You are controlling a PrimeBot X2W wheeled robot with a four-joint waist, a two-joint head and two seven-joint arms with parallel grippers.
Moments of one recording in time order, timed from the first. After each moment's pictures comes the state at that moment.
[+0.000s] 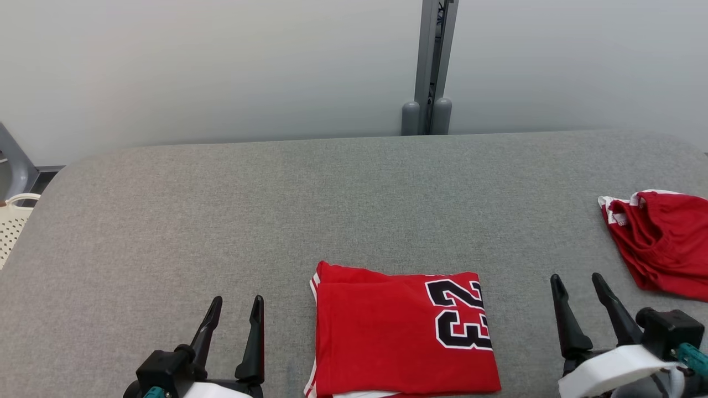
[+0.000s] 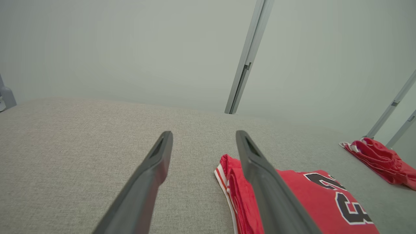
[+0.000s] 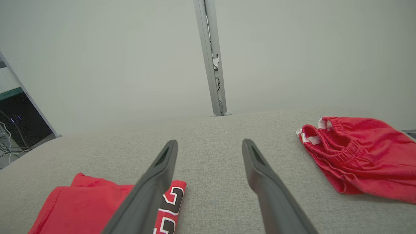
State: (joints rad) left arm 0.05 0.08 -0.24 0.18 -0.39 0.04 -0.26; right arm 0.02 -0.05 0.00 0.14 0.25 0.13 -0.13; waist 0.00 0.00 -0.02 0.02
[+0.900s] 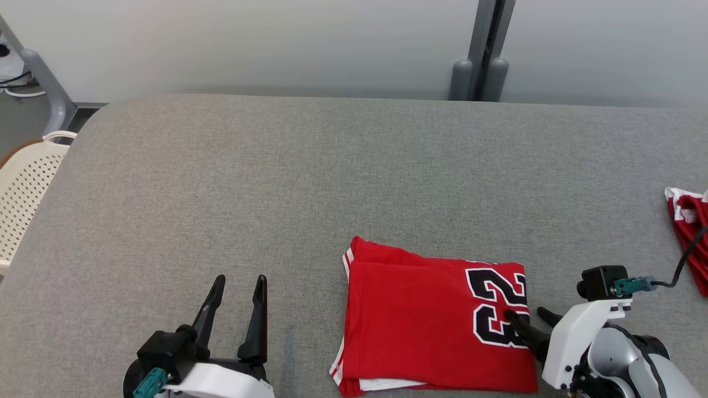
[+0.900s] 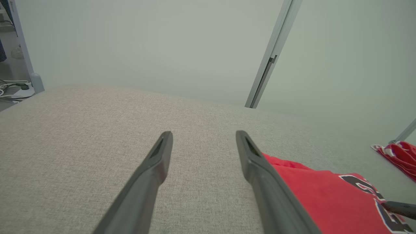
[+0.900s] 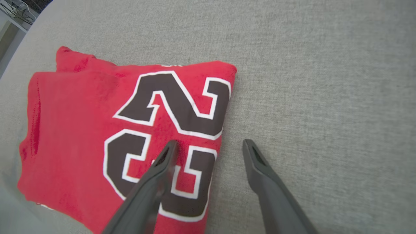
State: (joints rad) left arm -0.01 0.06 -0.22 0.19 -0.36 0.02 -0.26; right arm -0.20 -0.20 0.22 0.38 0.57 0.13 0.43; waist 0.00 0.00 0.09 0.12
